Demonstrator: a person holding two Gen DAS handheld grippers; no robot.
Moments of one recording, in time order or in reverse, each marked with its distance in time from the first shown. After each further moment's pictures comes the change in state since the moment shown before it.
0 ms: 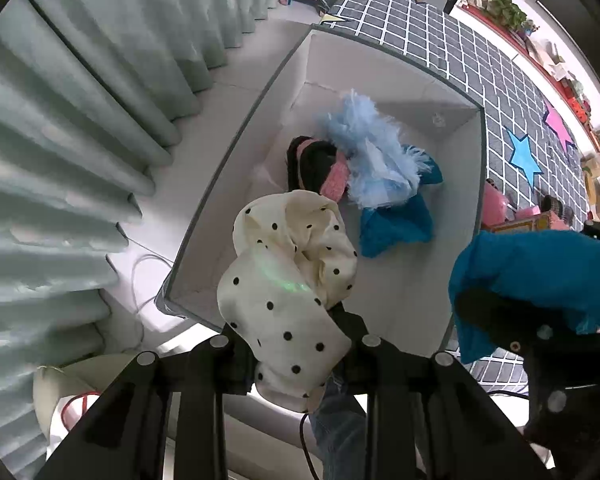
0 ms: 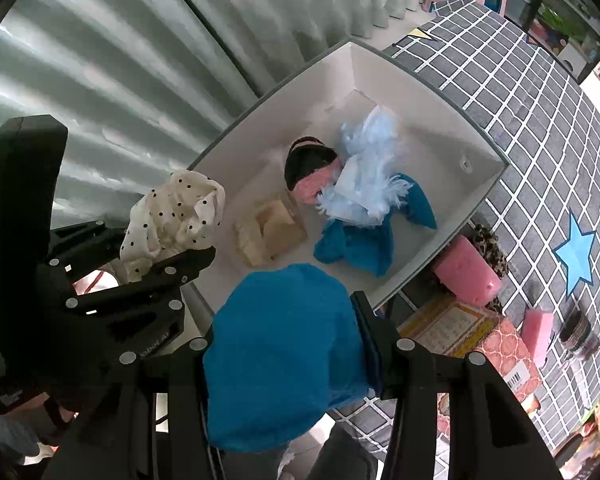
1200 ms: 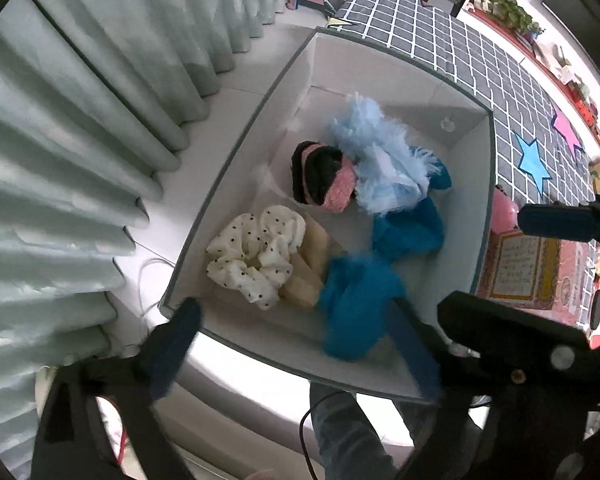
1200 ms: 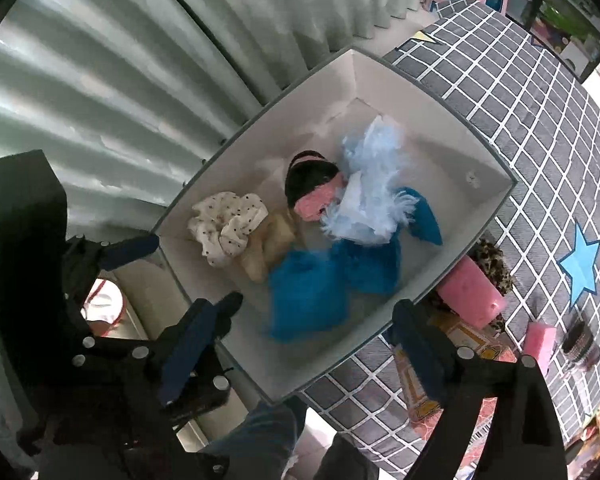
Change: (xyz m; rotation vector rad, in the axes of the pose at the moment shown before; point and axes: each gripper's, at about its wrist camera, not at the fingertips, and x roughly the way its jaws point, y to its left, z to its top) left arm 0.003 -0.003 0.003 -0.015 -0.025 0.033; right arm 0.002 -0.004 0.017 0.018 -0.011 0.027
